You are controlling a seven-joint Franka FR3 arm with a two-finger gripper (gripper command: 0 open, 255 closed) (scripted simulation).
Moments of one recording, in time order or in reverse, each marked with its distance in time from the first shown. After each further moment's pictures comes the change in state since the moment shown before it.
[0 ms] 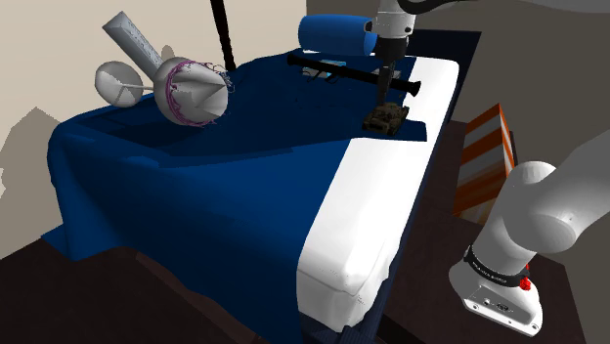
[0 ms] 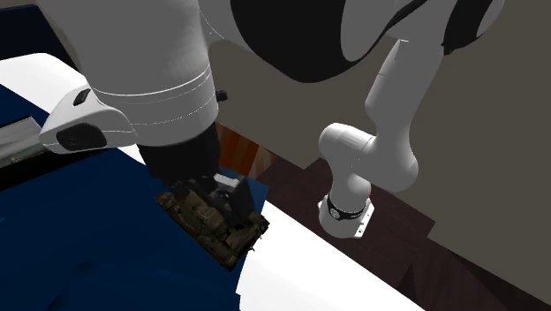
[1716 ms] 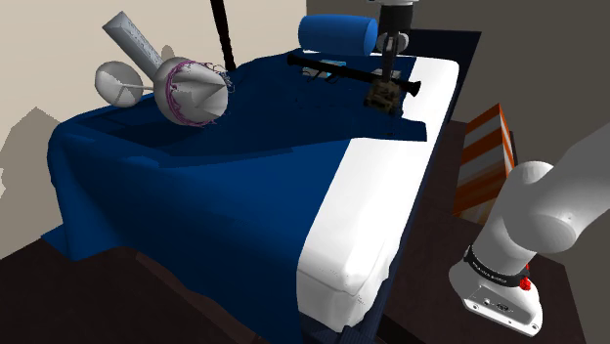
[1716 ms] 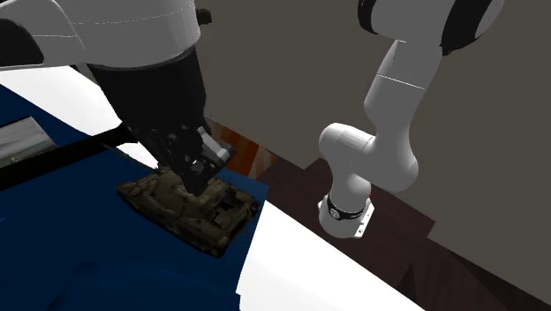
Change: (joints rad) arm 0.004 0.058 0.001 0.222 0.008 -0.164 -0.011
